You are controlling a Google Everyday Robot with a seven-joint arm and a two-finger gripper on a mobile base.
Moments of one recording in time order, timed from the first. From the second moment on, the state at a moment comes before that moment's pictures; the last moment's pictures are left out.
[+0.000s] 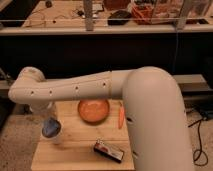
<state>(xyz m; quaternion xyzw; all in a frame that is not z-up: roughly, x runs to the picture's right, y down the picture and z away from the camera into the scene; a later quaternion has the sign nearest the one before) -0.250 0.125 0.693 -0.19 -0.23 -0.71 0.64</state>
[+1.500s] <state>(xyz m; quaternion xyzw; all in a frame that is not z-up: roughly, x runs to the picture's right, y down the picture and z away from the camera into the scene) -0.249 0.127 0.692 -0.19 -0.22 -0.71 0.64</state>
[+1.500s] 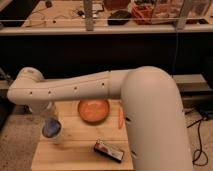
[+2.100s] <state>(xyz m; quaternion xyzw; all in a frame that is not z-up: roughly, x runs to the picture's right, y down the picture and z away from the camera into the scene) -0.252 0.124 0.692 -0.20 -0.22 -0.71 0.65</state>
